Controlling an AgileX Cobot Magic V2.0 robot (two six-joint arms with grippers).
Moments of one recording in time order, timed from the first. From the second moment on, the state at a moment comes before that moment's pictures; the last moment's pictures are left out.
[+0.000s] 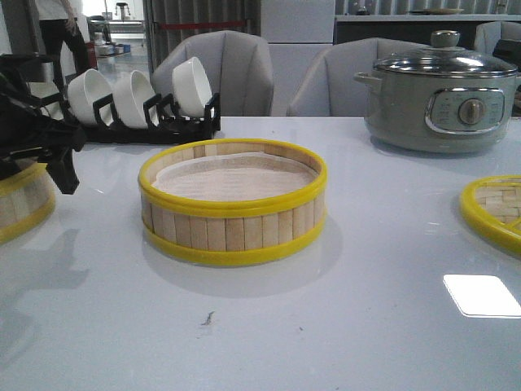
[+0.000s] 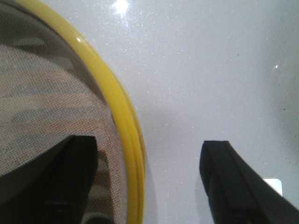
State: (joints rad) left arm -0.14 1.93 -1.32 -0.07 0.57 0.06; right arm 0.04 0.87 -0.83 -0.01 0.51 0.03
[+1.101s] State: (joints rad) left arm -0.51 1.94 -1.83 -0.08 0.86 0.05; right arm 0.04 0.87 -0.83 -0.01 0.50 0.03
